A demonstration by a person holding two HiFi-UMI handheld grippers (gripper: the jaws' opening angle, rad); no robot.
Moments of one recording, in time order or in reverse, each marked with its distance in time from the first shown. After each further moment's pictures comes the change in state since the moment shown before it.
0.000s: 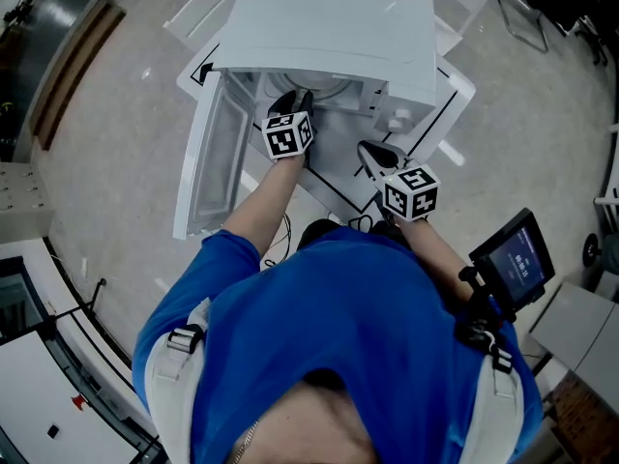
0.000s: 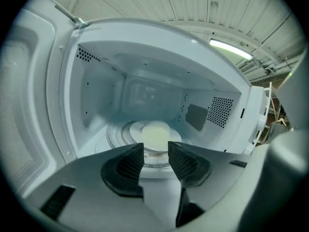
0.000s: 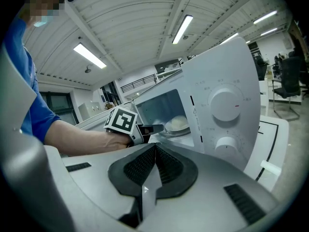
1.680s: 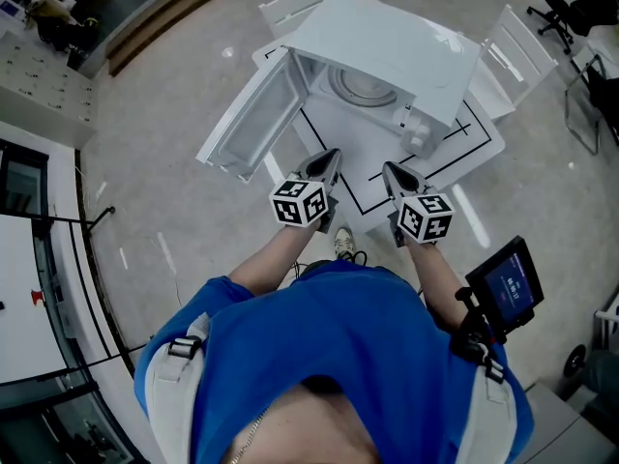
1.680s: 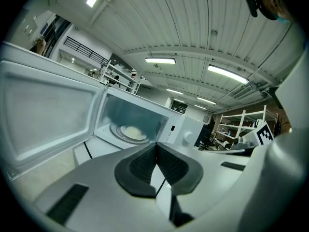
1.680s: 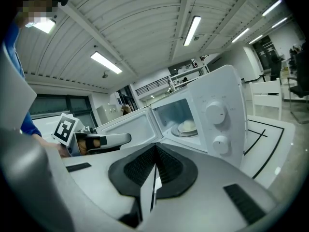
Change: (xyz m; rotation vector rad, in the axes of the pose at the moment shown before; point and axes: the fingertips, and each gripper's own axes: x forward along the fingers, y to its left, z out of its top) left arm -0.209 -0.118 -0.018 -0.159 -0.201 -0.040; right arm -0.069 0.030 0.004 -0.056 -0.035 0.179
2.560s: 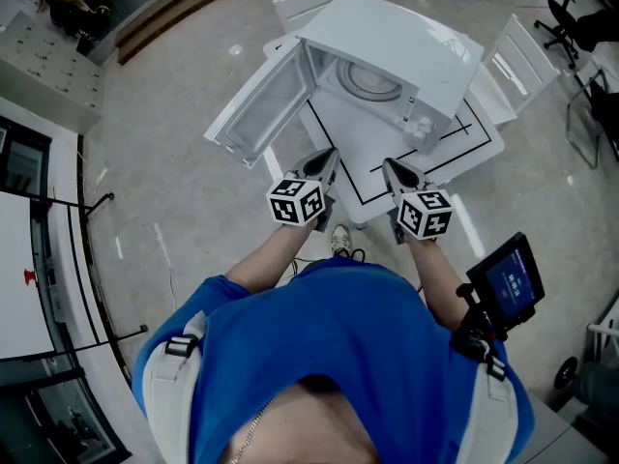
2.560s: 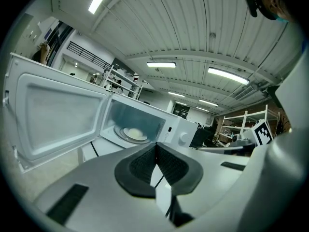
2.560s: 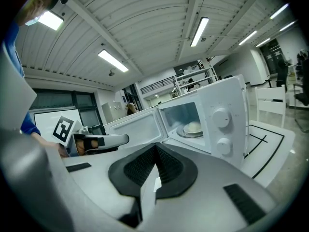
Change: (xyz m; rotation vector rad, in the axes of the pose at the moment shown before) left arm -0.031 -0.006 -0.009 0.006 -0.042 0.039; right arm -0.011 0.016 -0.005 -0.061 0.006 0.041
